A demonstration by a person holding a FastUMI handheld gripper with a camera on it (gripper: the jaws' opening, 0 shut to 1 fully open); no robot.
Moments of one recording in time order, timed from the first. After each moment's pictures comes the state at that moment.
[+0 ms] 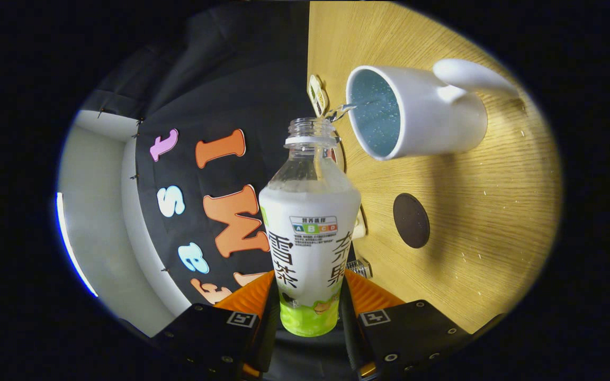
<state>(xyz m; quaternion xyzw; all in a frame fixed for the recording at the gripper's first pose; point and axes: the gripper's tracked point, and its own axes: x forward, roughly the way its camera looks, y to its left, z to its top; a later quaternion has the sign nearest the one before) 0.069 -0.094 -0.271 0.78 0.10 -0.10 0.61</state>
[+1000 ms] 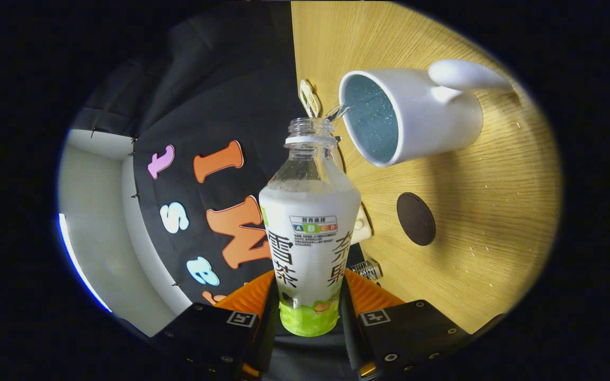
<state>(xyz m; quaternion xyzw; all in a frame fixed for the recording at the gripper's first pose) 0.076 -0.104 -0.266 0.81 0.08 -0.11 0.57</state>
